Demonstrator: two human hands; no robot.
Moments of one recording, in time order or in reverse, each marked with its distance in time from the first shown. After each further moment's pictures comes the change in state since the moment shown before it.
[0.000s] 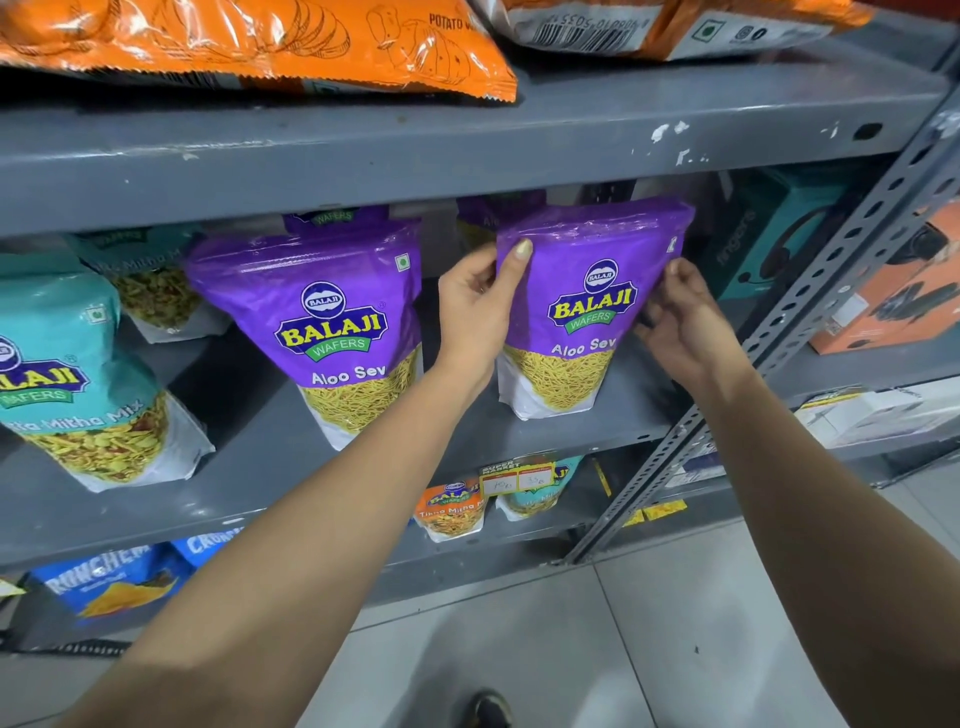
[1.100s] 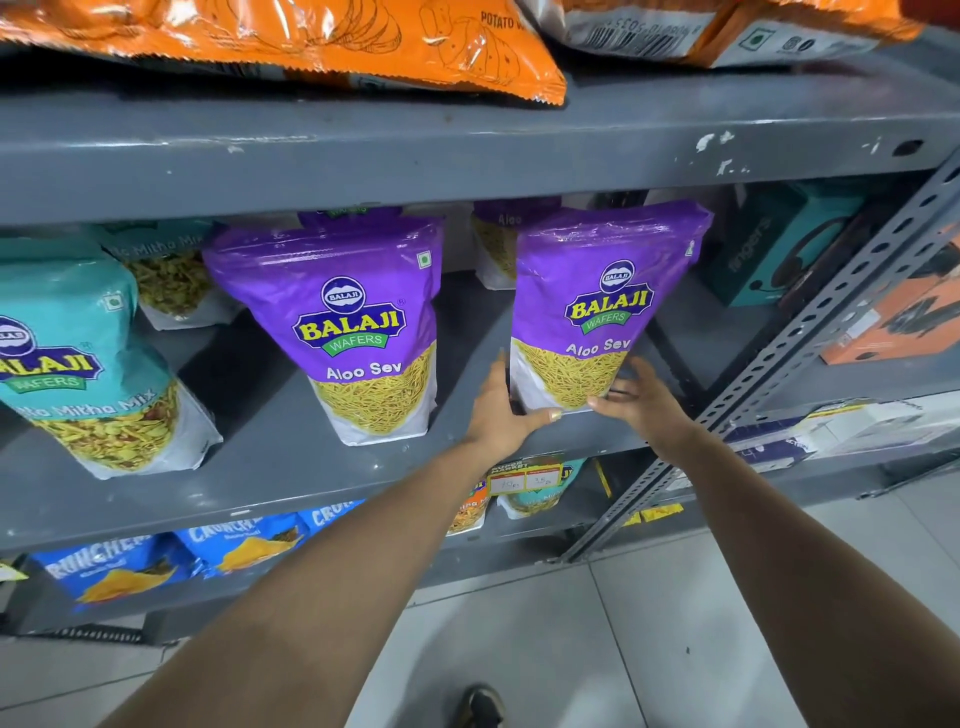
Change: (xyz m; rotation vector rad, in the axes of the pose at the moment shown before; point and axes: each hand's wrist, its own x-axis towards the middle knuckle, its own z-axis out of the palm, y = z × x) left_hand -0.045 -0.113 -0.049 0.619 -0.256 -0.405; right_hand -0.033 0.081 -0.024 -0.762 -0.007 0.259
